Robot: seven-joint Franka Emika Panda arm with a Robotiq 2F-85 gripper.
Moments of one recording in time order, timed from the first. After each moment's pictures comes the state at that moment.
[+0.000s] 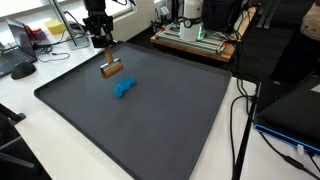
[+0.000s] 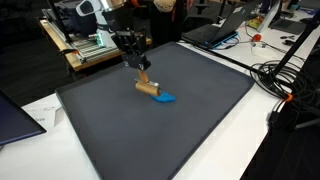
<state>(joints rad) -1.01 0.86 1.09 -1.43 2.51 4.22 -1.70</state>
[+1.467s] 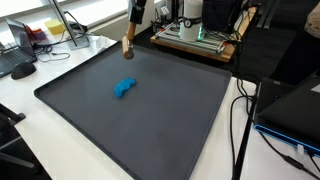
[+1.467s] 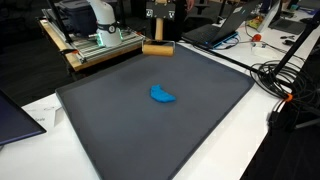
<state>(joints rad) -0.28 0.24 0.63 -1.77 2.51 4.22 -1.81</state>
